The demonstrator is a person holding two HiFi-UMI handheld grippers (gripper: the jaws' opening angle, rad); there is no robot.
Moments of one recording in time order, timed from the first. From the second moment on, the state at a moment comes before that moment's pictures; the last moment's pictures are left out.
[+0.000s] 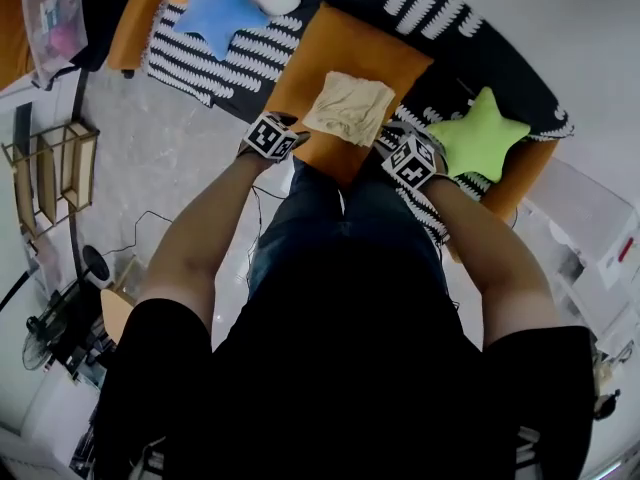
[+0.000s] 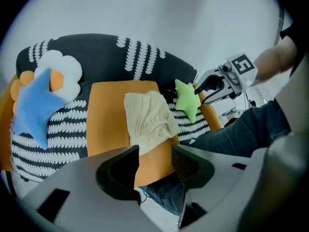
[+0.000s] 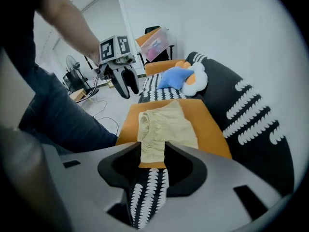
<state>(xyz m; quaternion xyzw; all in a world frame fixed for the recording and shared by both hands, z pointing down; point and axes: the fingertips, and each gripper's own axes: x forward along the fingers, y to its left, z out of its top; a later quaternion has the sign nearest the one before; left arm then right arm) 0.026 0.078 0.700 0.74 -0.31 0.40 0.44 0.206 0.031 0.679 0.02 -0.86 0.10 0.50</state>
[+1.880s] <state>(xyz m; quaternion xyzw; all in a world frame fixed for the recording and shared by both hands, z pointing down) 0.038 0.040 0.326 0.78 -0.56 0.11 0.27 0.223 -0.071 0.347 0.22 -0.94 0.15 0.24</state>
